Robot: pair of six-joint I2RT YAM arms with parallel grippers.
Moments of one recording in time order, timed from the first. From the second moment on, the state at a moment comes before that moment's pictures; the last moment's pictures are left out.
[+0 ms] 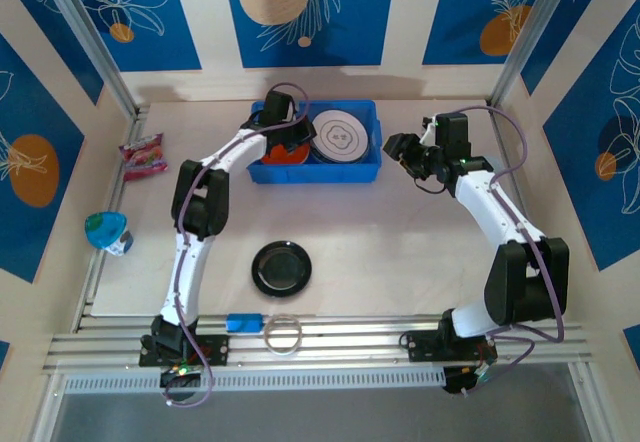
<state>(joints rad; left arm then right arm) -0.40 2.40 2.02 -0.32 0.36 -0.76 0.10 1.46 1.12 -0.35 -0.46 0.75</state>
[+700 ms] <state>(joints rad) -0.43 2.44 2.13 -0.46 0.25 -0.67 0.12 1.46 1.12 -0.35 -0.46 0.74</state>
